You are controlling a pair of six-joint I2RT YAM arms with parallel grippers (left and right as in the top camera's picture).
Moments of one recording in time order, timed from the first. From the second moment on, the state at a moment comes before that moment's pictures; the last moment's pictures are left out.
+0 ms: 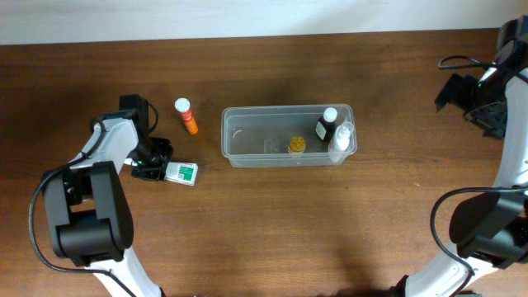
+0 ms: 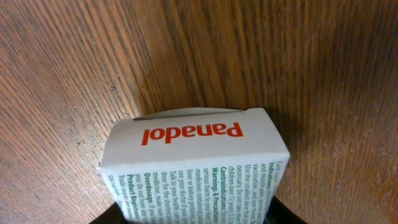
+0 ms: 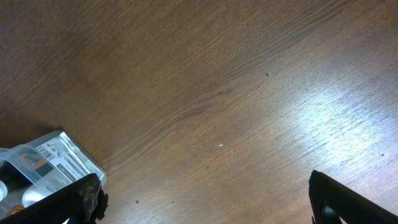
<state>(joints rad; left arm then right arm) 0.10 2.01 1.31 -0.89 0.09 -1.24 -0.36 1.93 2.03 -1.49 0.01 0.31</state>
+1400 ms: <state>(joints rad) 0.02 1.71 1.96 -1.26 0.05 -1.01 -0.36 1.93 2.03 -1.49 0.01 0.31</state>
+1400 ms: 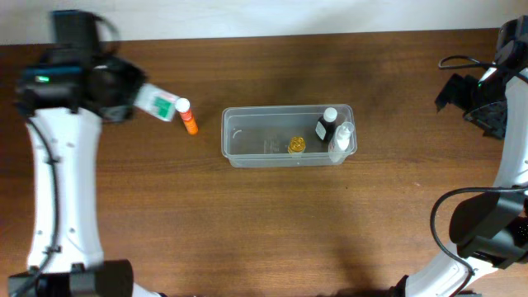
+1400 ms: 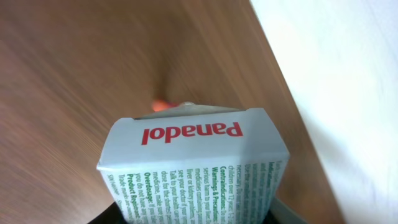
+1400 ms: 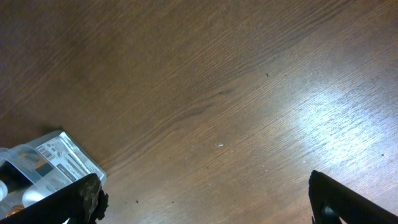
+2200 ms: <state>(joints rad) -0.49 2.03 1.96 -1.10 -0.19 -1.01 -0.36 1.93 2.03 -1.49 0.01 0.31</state>
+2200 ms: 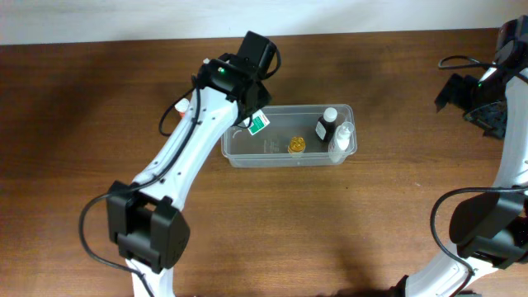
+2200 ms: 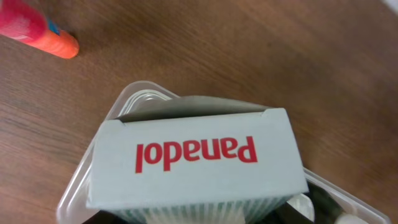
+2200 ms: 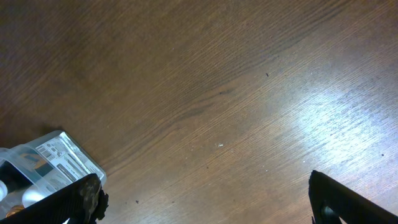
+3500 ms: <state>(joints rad) -0.52 2.12 1.96 -1.07 -0.24 -0.20 -0.36 1.93 2.03 -1.49 0.01 0.31</state>
